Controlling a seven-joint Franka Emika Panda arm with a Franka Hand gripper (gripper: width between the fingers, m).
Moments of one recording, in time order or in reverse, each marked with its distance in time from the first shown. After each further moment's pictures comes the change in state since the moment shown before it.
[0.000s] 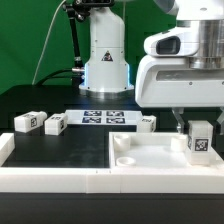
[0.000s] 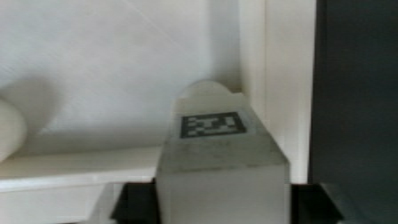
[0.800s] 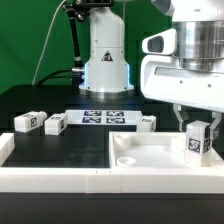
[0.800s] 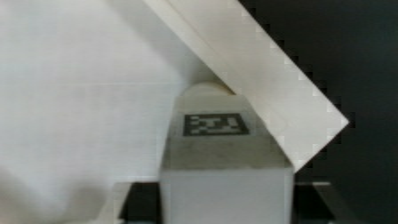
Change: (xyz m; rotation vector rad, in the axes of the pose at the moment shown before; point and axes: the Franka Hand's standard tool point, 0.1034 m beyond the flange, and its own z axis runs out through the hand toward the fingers) arm 0.000 0.003 0.002 0.019 -0.005 0.820
